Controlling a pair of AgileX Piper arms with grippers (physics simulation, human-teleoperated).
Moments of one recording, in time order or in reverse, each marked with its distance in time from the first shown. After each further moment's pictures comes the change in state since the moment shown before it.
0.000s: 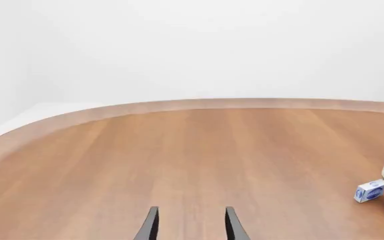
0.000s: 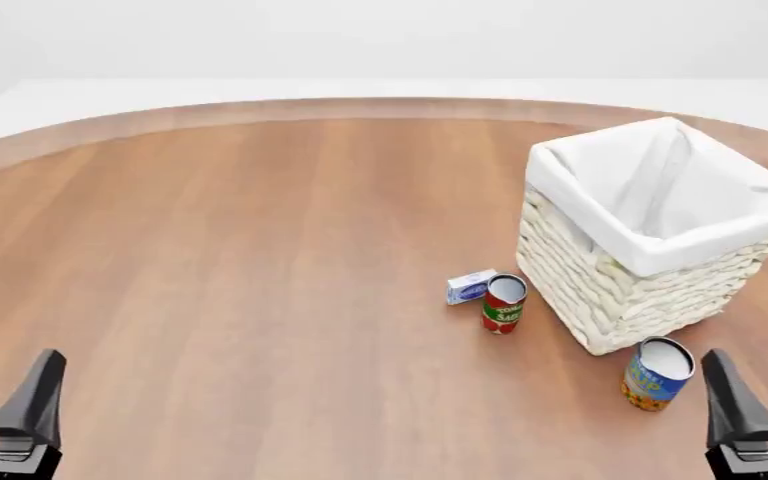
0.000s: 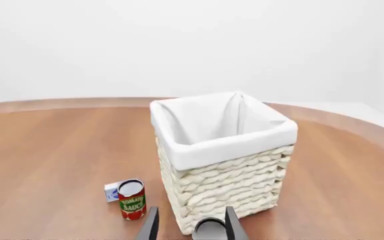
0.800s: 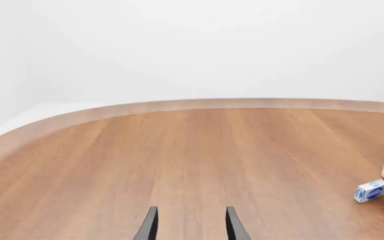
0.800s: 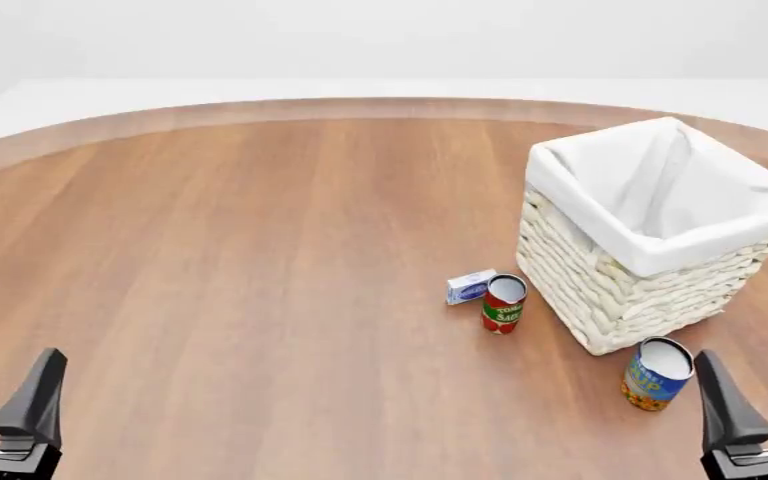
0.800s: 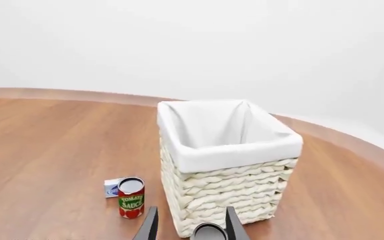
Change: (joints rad) left arm 0.000 0.004 -0.003 -0.001 0.000; right arm 0.041 0.004 -0.008 -0.007 -0.091
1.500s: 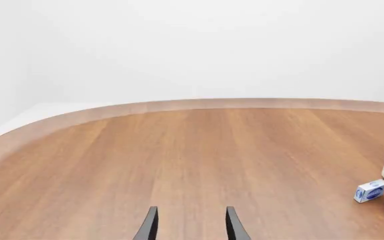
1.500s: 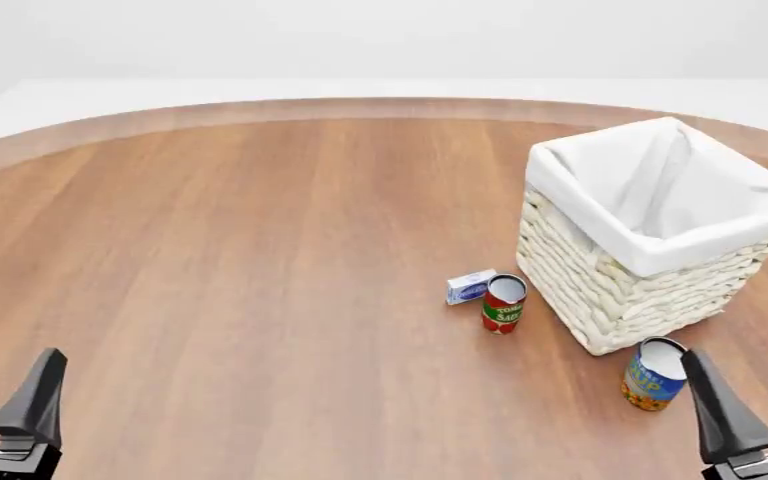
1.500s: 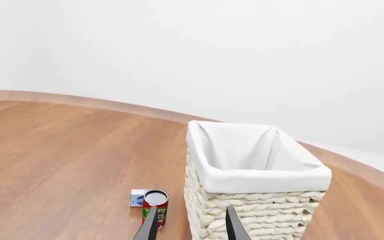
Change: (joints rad) left arm 0.000 0.000 0.000 0.000 0.000; right arm 0.154 -0.007 -0.052 0.002 -0.049
